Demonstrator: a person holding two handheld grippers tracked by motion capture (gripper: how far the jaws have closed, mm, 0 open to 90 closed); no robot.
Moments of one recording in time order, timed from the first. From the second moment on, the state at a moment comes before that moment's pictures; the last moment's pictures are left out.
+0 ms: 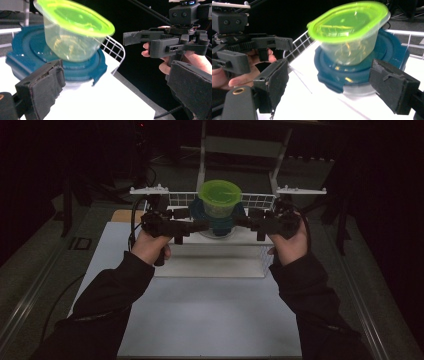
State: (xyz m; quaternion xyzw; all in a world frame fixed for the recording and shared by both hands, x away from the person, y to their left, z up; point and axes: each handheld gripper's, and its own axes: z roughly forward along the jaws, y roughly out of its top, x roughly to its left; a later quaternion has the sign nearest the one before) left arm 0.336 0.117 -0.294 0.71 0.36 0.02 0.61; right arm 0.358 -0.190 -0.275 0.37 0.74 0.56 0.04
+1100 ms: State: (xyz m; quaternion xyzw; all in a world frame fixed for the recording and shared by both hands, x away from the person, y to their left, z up) left arm 0.272 0.092 -0.394 0.77 0.29 0.03 0.57; right arm 0.313 -0.207 -0.399 0.36 0.75 0.55 0.02
